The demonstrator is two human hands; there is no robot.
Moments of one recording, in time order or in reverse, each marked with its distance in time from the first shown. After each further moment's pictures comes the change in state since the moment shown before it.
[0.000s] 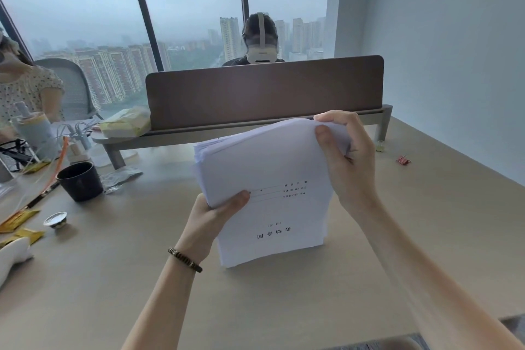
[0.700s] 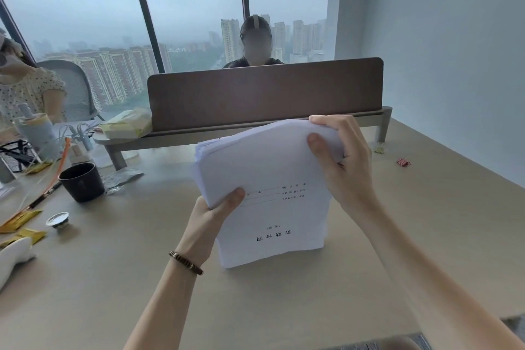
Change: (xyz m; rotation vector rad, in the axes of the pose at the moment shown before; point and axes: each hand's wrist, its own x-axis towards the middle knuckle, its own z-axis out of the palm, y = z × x) left_hand -0.005 0.001 0.001 -0.008 0.028 -0.017; right_hand -0.002 0.008 -0.003 -0.183 -0.056 -0.121
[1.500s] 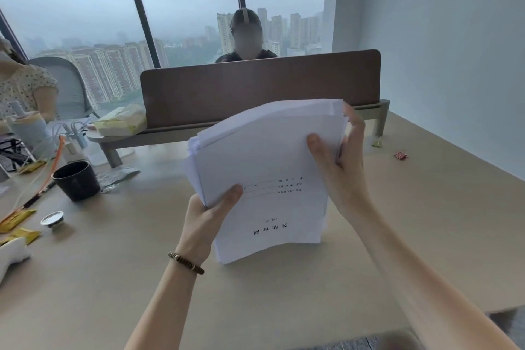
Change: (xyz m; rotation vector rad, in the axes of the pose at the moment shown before) left_hand 0.000 -0.007 0.006 0.026 0.100 0.076; right_hand -0.017 0.004 0.004 0.296 -0.004 0.401
